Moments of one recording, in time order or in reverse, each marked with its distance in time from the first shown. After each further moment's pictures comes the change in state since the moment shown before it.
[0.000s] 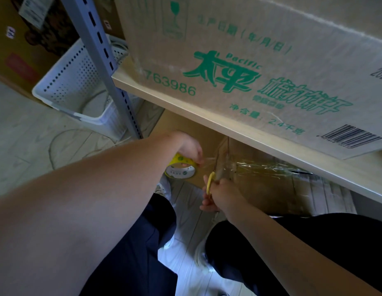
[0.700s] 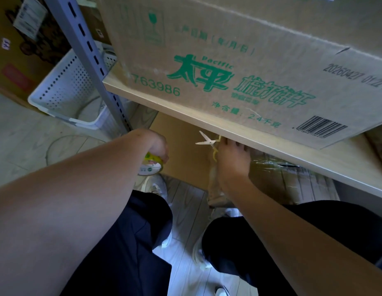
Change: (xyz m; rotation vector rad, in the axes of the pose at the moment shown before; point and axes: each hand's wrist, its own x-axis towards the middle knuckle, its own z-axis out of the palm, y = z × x) left_hand -0.019 -0.056 0.002 0.085 -0.012 -0.256; right_hand 0.016 -0.034 -0.036 -1.377 0.753 -0.728
